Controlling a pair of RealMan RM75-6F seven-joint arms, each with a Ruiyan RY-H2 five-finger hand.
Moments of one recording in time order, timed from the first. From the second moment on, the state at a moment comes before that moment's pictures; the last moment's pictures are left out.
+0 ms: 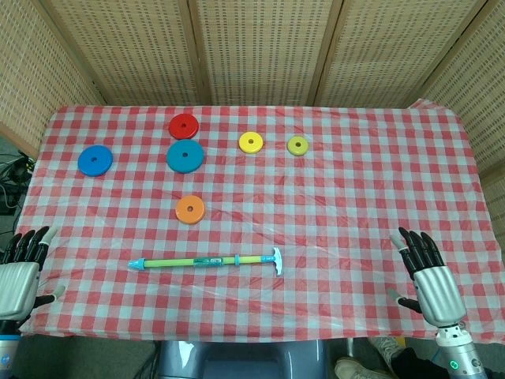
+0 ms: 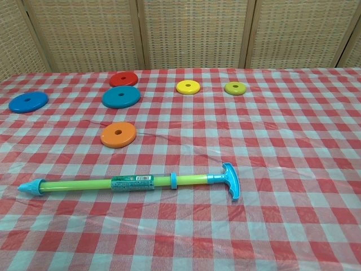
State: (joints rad) left arm -0.06 -1.12 -0.01 -1.80 1.45 1.47 0.32; right arm 0.10 -1.27 0.01 -1.51 -1.72 1.60 0.02
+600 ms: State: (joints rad) left arm -0.06 -1.10 -0.01 -1.80 1.44 1.47 0.28; right arm 0.11 -1.27 -0.01 -1.52 -1.73 1.57 0.00
